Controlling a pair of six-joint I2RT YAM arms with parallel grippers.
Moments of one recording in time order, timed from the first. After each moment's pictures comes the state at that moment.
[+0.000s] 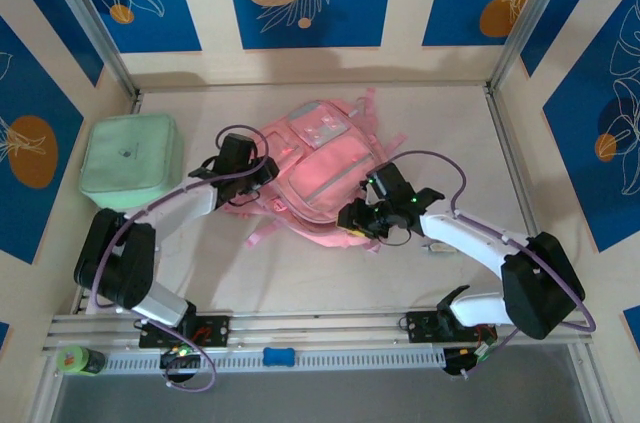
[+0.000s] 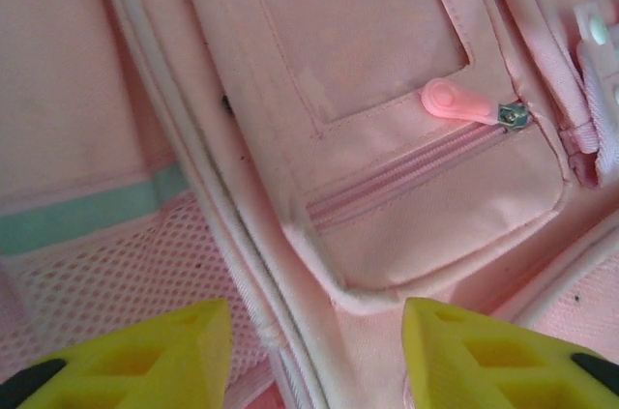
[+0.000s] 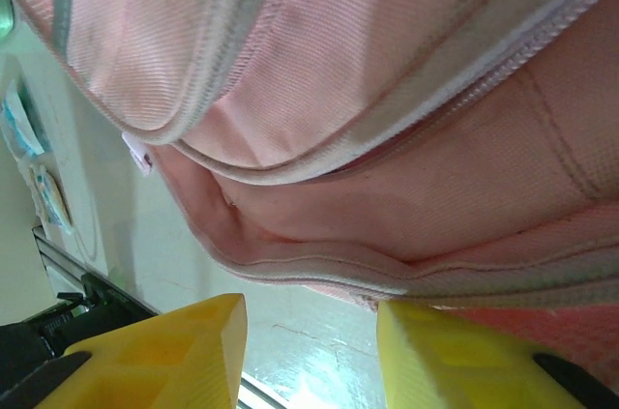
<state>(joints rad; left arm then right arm) -0.43 1.54 0.92 -0.19 0.03 -0.89 0.60 1.31 0.75 -0.45 -0.42 0.86</state>
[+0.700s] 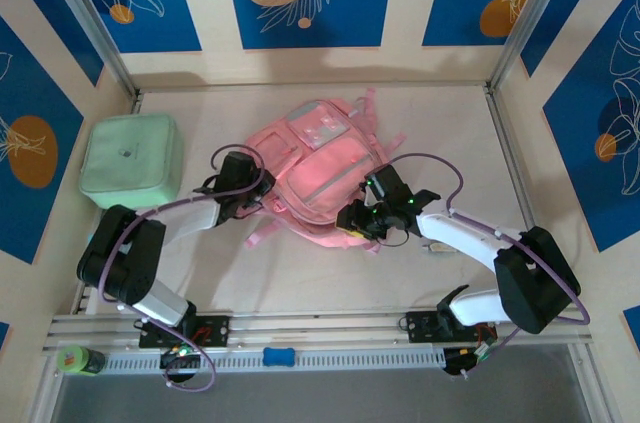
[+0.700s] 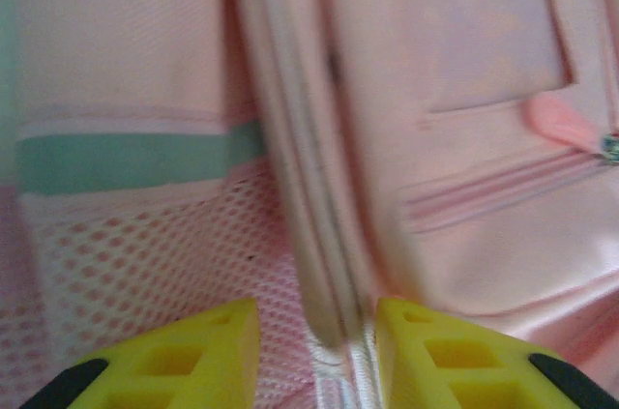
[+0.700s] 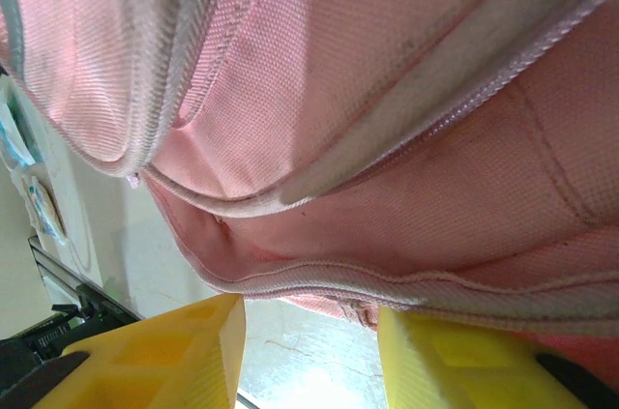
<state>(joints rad) -0.43 1.54 0.72 0.05 0.00 -1.10 0.60 1.34 0.73 -0.41 -0.41 0.87</state>
